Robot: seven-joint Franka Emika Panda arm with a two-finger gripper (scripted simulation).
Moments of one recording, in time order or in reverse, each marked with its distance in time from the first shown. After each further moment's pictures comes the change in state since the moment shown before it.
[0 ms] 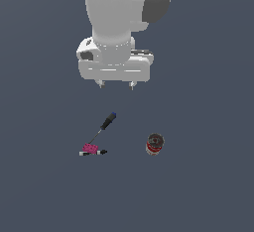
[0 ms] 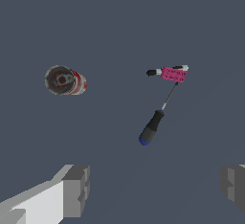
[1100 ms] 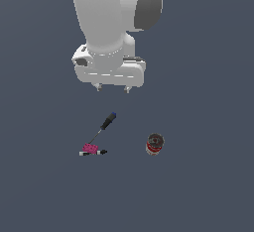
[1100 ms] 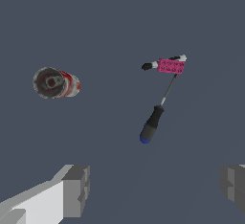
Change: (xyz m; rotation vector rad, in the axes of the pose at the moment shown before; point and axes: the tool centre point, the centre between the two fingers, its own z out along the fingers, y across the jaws) arm -0.001 0.014 0.018 0.029 -0.023 0.083
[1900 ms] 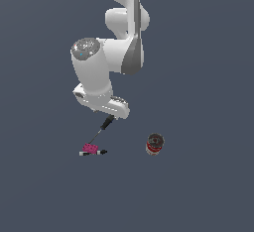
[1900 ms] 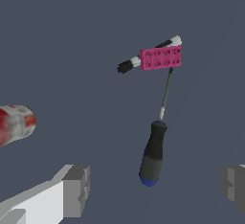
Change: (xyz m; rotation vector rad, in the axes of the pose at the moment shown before) arm 0.029 0.039 0.123 0.012 0.032 0.233
